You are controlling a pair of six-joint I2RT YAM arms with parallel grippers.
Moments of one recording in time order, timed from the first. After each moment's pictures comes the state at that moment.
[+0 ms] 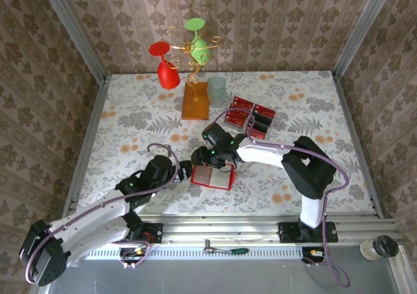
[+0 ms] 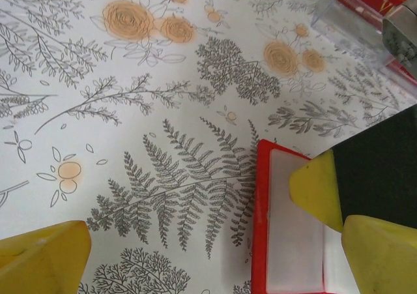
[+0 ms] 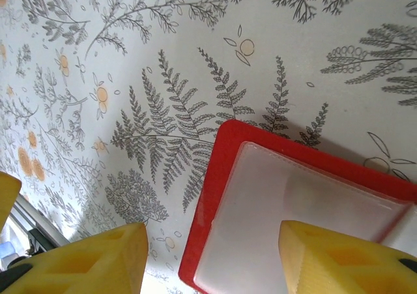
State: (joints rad) left arm -0.83 0.80 0.39 -0.29 -0.26 -0.72; right arm 0.81 1.84 1.17 -0.29 -0.29 0.85
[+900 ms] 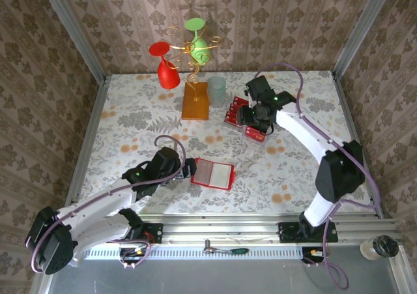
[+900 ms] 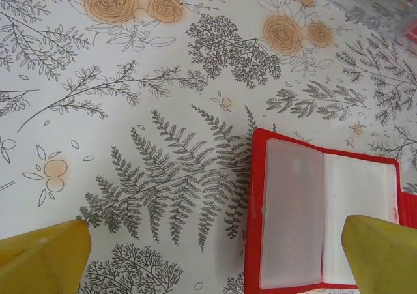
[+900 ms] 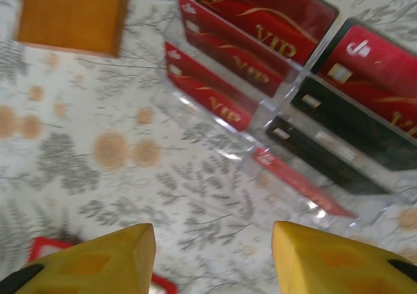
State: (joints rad) left arm -0.81 0.96 0.51 -0.37 -0.20 -0.70; right arm 0.42 1.71 1.49 -0.84 0.03 0.31
